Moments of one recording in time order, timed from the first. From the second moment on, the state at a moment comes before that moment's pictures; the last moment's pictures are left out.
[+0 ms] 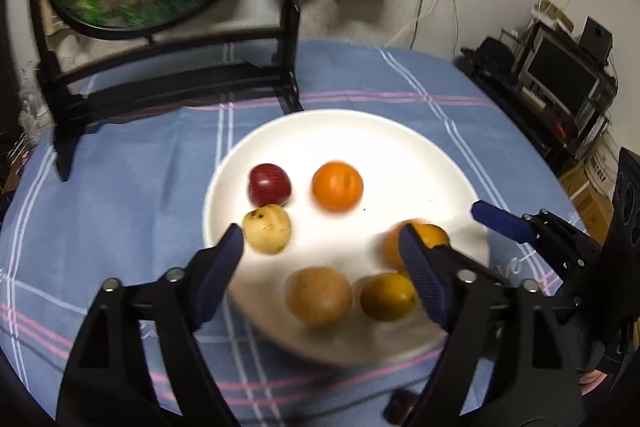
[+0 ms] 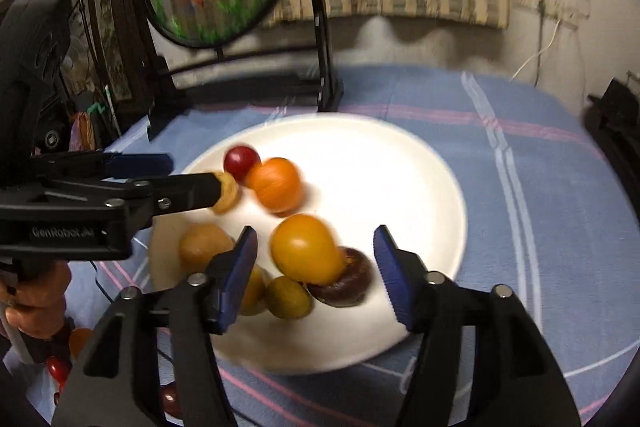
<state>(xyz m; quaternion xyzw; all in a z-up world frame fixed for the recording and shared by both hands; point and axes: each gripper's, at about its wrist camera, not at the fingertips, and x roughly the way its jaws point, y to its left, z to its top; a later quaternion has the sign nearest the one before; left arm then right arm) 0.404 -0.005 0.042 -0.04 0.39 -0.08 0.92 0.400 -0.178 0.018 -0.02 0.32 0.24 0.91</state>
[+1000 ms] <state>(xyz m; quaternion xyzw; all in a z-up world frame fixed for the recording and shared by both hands) 0.110 0.022 -0.008 -0.03 0.35 -0.15 0.93 0.203 -0.148 0.001 -0.09 0.40 0.35 0.84</state>
